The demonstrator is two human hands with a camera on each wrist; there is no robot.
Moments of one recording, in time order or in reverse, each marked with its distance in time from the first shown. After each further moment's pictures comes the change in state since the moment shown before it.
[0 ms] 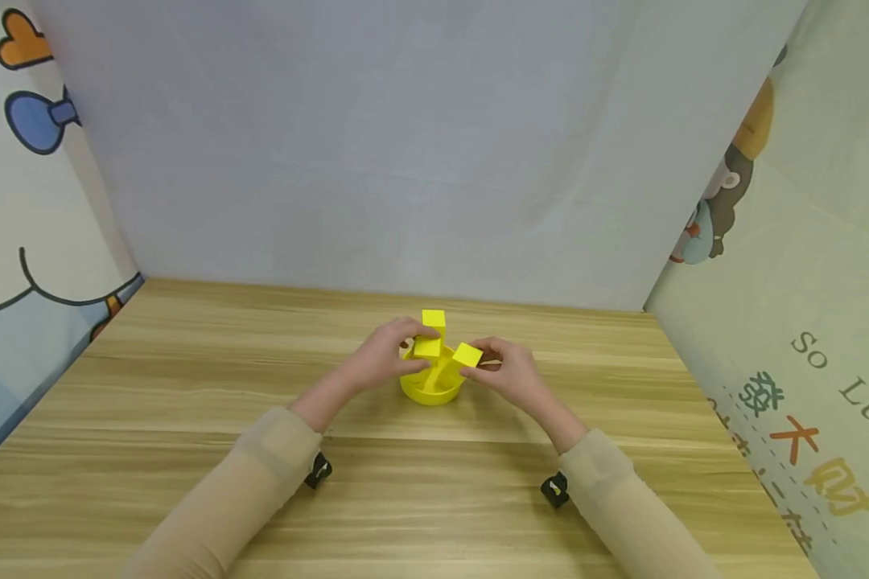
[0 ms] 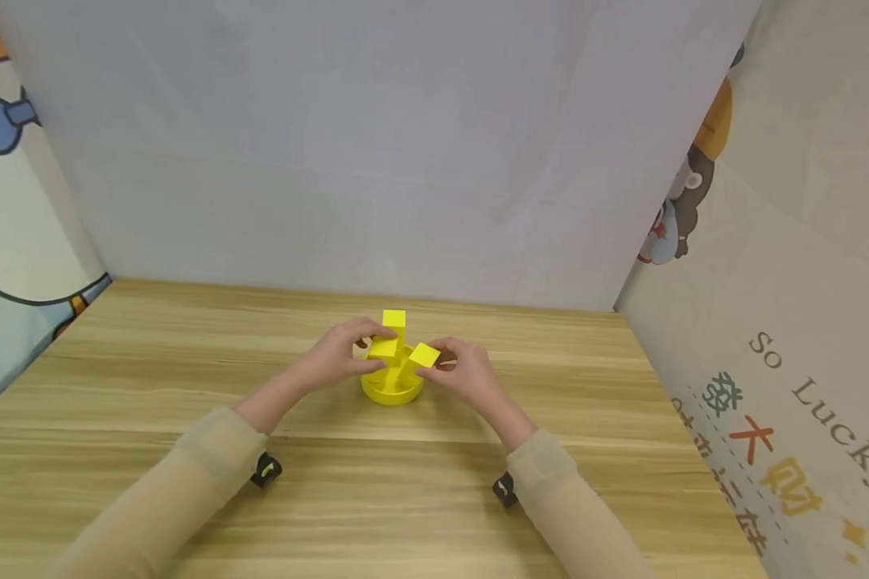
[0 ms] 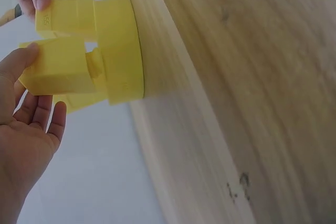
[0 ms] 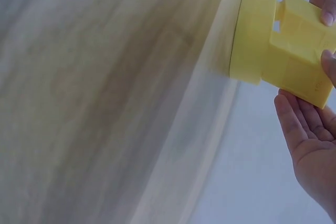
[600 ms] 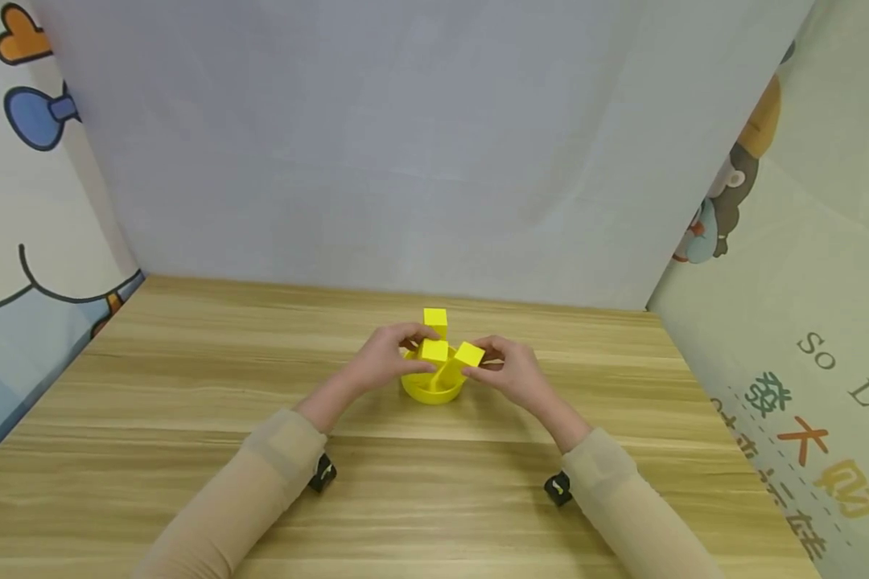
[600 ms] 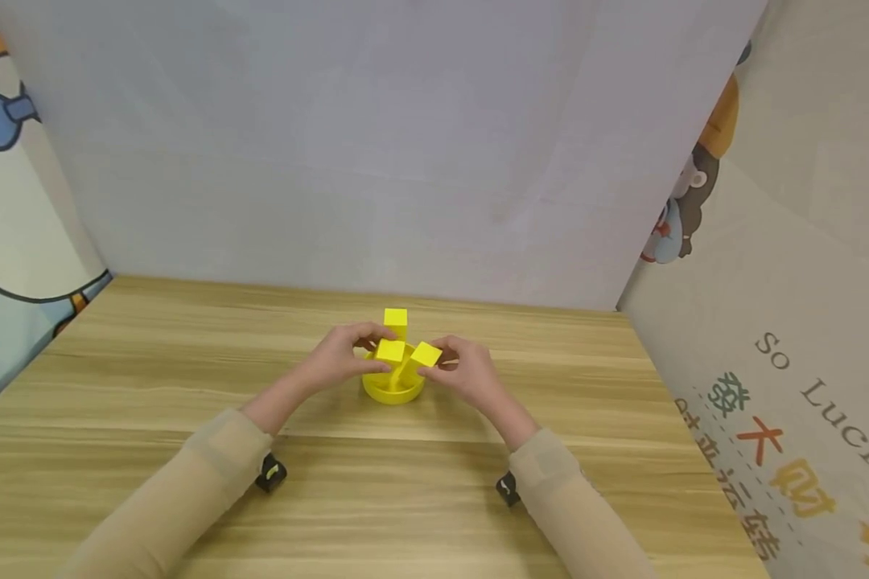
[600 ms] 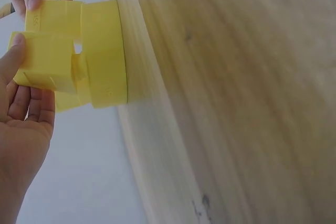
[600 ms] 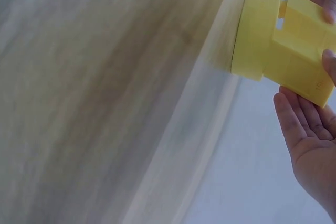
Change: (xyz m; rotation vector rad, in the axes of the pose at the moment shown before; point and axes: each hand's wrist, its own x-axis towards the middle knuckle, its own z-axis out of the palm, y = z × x) left_hand 0.001 -0.011 0.012 -0.159 0.046 -0.075; right_hand 0.001 0.001 -0.002 -0.010 -0.021 0.006
